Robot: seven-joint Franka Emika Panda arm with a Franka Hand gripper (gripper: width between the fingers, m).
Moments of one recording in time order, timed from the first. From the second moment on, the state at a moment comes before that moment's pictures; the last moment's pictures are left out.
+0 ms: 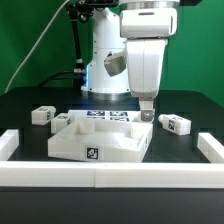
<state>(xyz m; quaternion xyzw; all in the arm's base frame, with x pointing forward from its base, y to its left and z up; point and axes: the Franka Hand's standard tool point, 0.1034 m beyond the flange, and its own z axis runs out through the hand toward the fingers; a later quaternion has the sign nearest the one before) 0.581 0.022 0.085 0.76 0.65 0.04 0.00</state>
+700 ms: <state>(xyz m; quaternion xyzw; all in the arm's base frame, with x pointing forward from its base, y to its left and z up) 0.556 -0.008 0.080 0.78 0.62 0.09 0.04</state>
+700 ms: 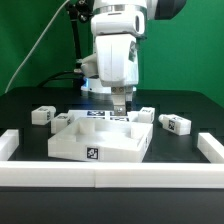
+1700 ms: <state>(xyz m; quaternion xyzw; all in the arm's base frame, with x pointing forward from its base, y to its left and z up) 0.489 0.012 0.049 0.85 0.51 0.08 0.02</state>
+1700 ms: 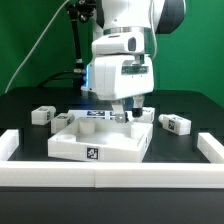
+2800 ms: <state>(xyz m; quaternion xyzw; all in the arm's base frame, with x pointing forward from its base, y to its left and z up) 0.439 0.005 0.009 0.86 0.51 0.06 0.00</state>
